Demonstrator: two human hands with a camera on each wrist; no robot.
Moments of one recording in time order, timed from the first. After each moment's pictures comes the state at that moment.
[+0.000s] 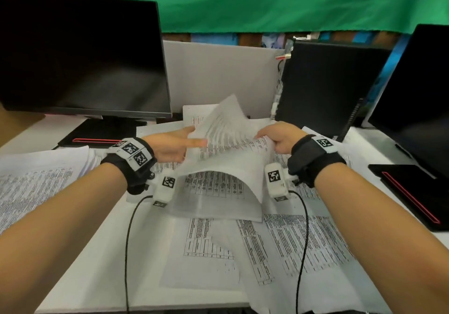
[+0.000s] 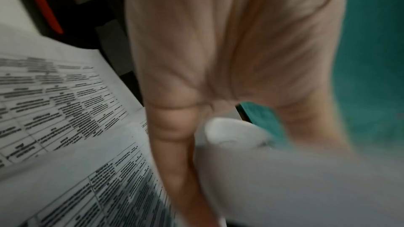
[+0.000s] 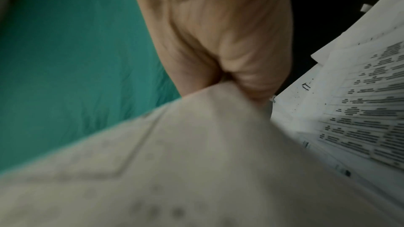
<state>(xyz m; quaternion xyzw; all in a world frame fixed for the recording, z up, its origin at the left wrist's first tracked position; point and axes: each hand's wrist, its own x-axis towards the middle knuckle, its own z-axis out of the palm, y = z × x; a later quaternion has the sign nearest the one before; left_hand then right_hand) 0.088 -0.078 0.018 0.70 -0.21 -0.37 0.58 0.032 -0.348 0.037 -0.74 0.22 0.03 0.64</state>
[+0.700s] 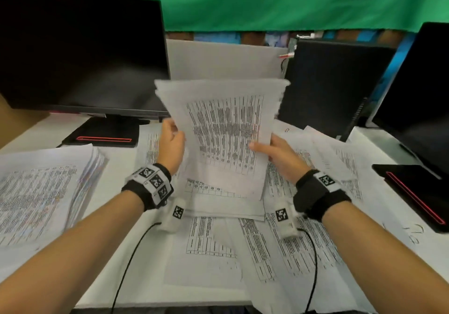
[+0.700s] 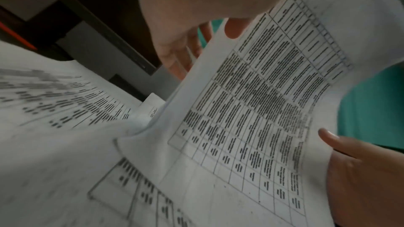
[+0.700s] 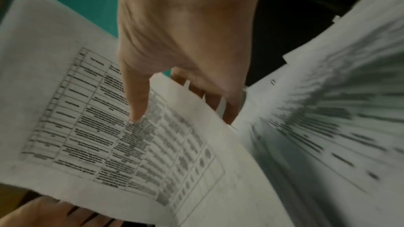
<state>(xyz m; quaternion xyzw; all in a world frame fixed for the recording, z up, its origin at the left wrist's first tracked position) 0.064 -0.096 -0.018 0.72 -0.12 0.13 0.67 -0.022 -0.335 -0.002 -0.75 0.00 -0.03 0.66</state>
